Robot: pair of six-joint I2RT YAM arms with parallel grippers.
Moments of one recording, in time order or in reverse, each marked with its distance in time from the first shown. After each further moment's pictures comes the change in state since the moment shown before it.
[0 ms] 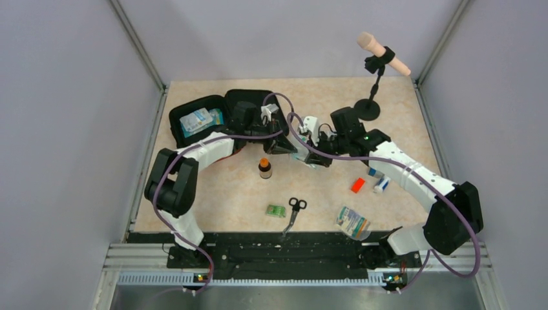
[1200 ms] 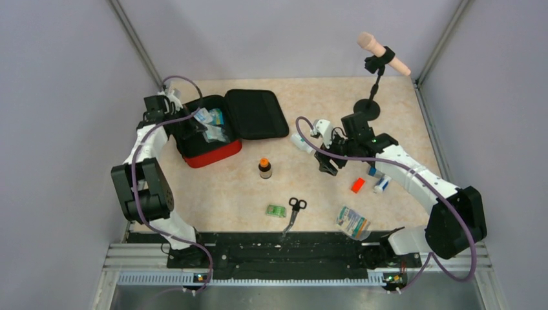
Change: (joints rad) left arm 0.676 -0.125 0.094 -0.395 -0.362 0.603; right arm -0.094 -0.039 -0.091 -0.035 0.183 -0.045
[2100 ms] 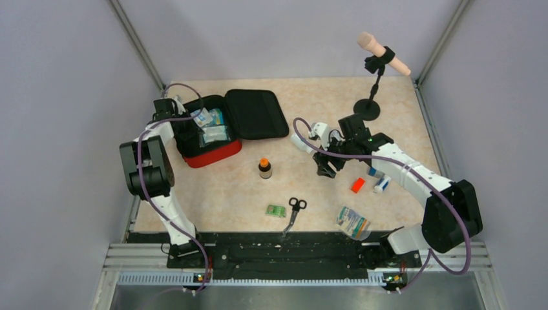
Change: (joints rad) left arm 0.000 0.285 0.046 0.155 -0.215 0.003; right arm 0.000 0.048 -0.010 -0.004 -0.062 0.000
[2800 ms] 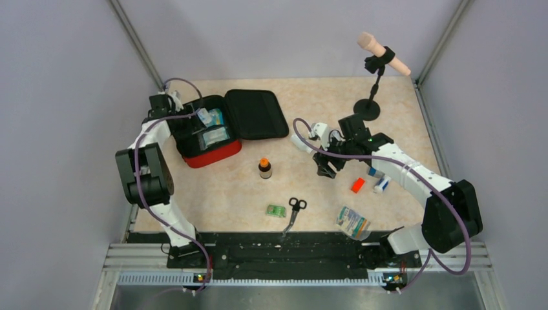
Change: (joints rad) left arm -0.001 -0.045 0.033 -0.095 -0.026 0.086; right arm 0.000 0.000 0.000 -0.004 -0.005 -0.001
